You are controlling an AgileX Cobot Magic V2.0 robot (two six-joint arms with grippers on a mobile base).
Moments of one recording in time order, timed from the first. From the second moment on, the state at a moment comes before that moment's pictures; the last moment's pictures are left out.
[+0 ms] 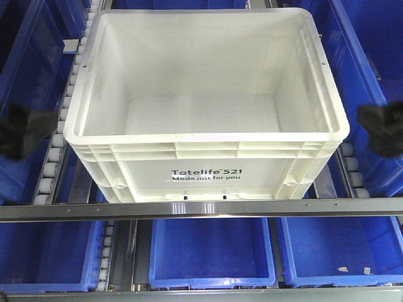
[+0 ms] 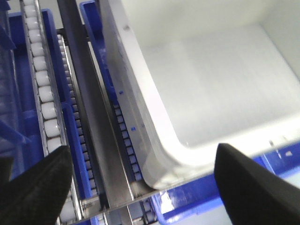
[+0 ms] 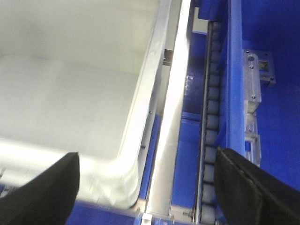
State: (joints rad) left arm -0.30 0.87 -0.84 -0.09 0.72 0.04; right arm 0.37 0.76 -0.82 -0.26 0.72 0.22
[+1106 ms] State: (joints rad) left arm -0.30 0.55 -0.68 -0.20 0.90 0.22; right arm 0.37 0.36 -0.60 -0.05 1.01 0.00
